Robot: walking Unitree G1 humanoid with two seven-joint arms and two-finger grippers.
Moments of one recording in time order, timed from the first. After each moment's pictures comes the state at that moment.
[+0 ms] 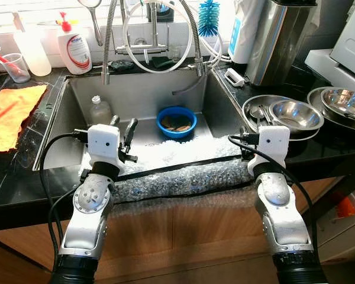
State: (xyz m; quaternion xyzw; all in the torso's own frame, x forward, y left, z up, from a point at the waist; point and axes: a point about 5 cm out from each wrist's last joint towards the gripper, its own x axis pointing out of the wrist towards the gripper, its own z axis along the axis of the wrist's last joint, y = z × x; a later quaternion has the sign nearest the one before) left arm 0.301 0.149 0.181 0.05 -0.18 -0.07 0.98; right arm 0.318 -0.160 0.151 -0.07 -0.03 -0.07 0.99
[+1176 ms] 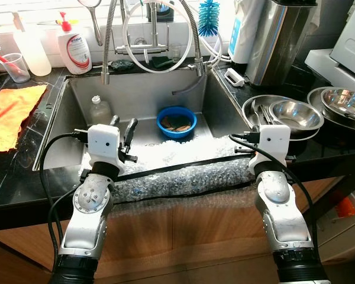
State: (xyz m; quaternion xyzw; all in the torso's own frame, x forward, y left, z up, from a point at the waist) left arm 0.301 0.149 0.181 0.05 -0.18 -0.07 0.98; right arm 0.321 -0.163 0.151 -0.08 -0.02 -0.08 0.99
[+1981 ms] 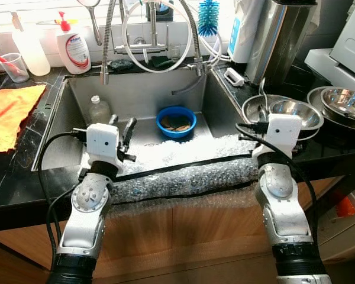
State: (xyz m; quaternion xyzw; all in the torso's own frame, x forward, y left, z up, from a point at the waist) left arm 0.303 0.155 0.184 0.06 -0.18 -0.06 0.98; right arm 0.326 -0.156 0.182 -0.06 -0.13 -0.08 0.99
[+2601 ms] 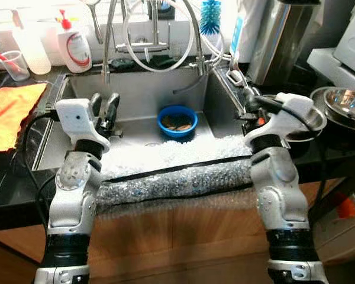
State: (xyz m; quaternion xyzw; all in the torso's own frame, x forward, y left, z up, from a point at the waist) left arm 0.318 0.175 0.217 -0.07 -0.19 -0.06 0.98; right arm 0.333 -0.145 0.210 0.18 -0.15 0.08 0.97
